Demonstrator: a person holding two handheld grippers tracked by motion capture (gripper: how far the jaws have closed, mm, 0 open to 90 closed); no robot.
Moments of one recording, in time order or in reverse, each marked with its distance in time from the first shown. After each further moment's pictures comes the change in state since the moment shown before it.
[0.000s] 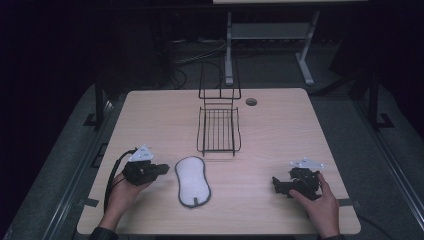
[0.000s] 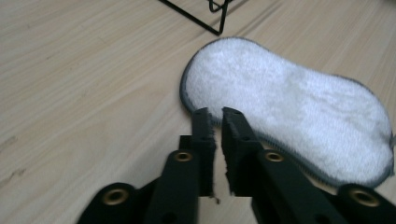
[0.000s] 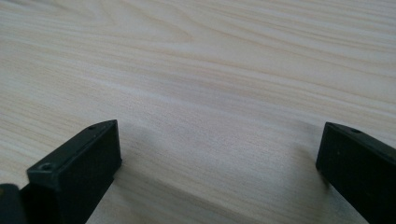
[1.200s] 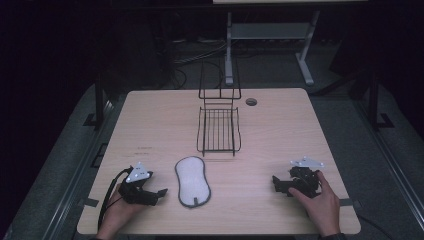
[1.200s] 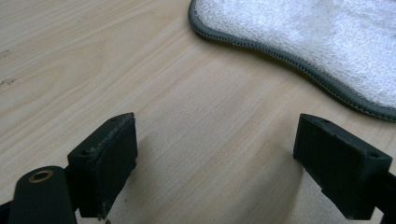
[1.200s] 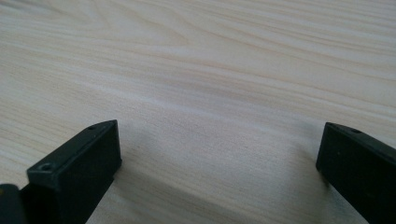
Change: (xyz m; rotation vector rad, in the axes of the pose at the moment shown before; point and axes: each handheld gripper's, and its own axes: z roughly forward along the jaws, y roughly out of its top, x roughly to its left) left arm -0.015 -0.059 0.003 0.024 0.113 0.000; right arm -0.001 0.002 0.002 -0.002 -0.003 0.007
